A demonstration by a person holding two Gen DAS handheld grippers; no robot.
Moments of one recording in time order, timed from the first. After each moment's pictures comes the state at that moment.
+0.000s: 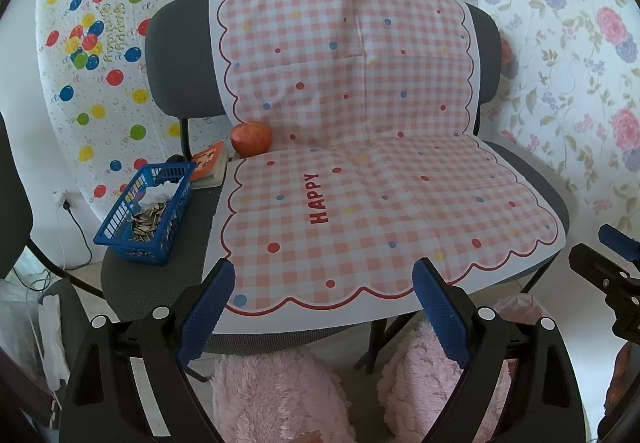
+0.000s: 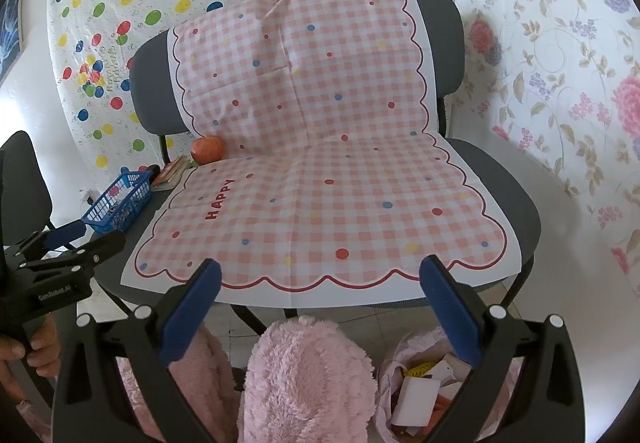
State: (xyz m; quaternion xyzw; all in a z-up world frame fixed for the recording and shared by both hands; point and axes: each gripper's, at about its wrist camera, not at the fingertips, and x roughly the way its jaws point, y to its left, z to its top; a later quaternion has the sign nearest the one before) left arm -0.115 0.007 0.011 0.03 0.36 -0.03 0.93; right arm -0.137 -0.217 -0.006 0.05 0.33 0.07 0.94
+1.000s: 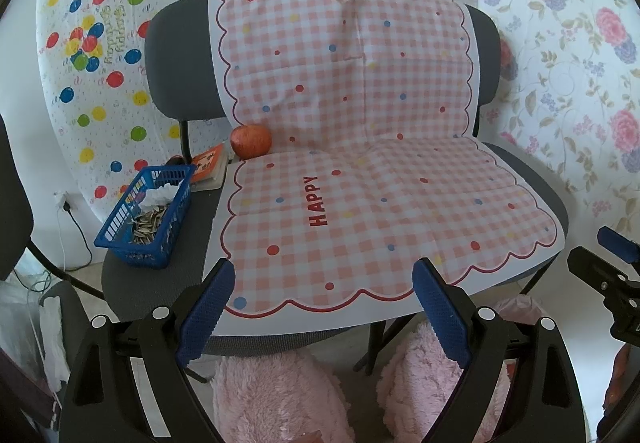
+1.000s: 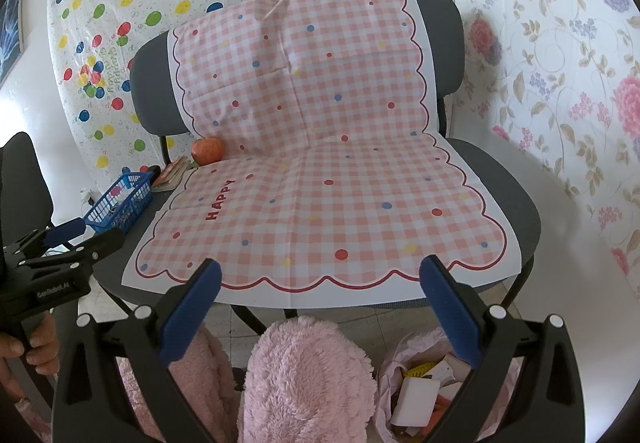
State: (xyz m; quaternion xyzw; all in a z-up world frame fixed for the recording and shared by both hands) left arm -0.114 0.005 0.014 0.02 0.36 -0.03 0.93; right arm -0.137 -0.217 -0.006 0.04 0.34 0.07 0.94
